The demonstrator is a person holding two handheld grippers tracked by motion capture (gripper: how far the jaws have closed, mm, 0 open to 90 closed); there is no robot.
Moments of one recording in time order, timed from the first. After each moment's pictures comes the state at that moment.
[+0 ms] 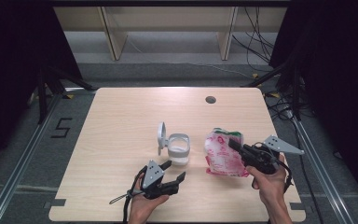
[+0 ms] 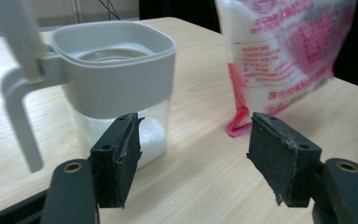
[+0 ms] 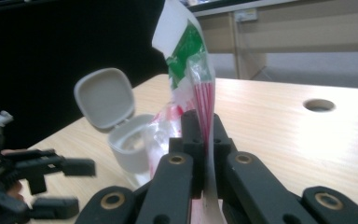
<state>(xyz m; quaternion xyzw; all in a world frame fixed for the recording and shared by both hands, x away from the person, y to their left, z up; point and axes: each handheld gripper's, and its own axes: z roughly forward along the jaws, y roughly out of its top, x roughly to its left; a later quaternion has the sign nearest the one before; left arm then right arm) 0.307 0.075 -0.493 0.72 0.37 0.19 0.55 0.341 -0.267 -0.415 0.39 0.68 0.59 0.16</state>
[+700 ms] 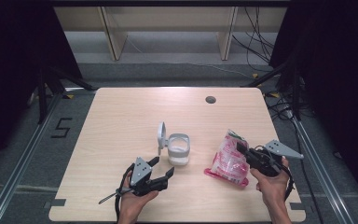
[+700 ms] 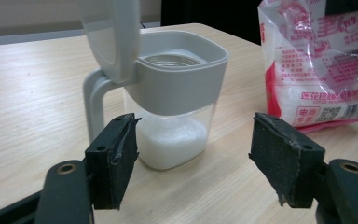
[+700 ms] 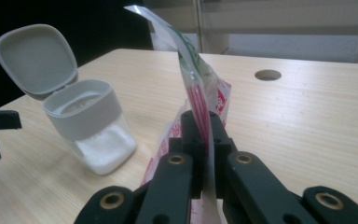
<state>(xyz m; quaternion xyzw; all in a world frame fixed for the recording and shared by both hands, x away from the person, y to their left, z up) 0.314 0.104 -0.488 0.71 0.38 0.22 0.55 0.345 -0.280 -0.440 0.44 0.69 0.54 0.21</state>
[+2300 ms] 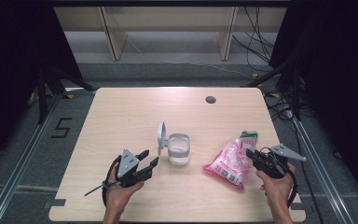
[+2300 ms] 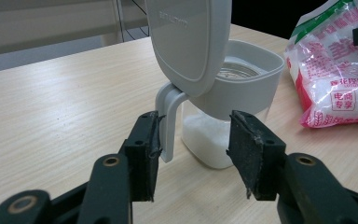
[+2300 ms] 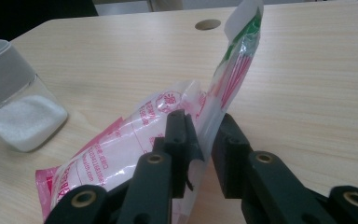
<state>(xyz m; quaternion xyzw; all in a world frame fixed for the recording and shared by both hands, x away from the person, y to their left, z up) 0.330 0.138 -0.475 0.72 0.37 0.25 0.53 0.352 -0.309 -0.472 0.53 0.68 0.46 0.23</state>
